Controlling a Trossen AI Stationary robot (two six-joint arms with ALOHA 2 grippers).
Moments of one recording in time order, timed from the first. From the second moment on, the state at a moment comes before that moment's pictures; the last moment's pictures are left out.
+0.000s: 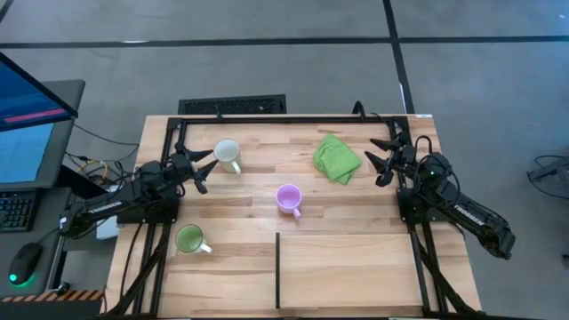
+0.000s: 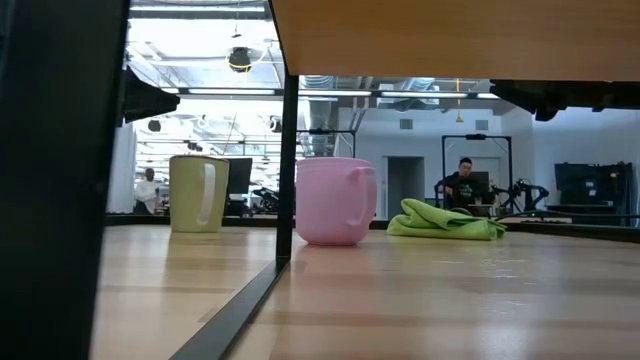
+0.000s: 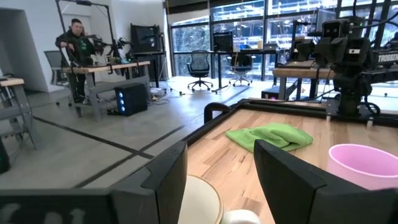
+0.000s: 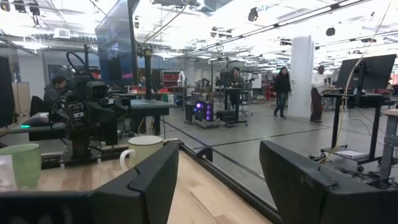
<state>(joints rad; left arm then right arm) 0.35 0.00 0.01 0.06 -0.19 0.04 -0.69 0.00 0.00 0.21 -0.26 -0.01</state>
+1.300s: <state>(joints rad) 0.35 0.01 0.01 0.06 -0.20 0.00 -0.69 0.00 0.00 0.18 -0.26 -0.14</state>
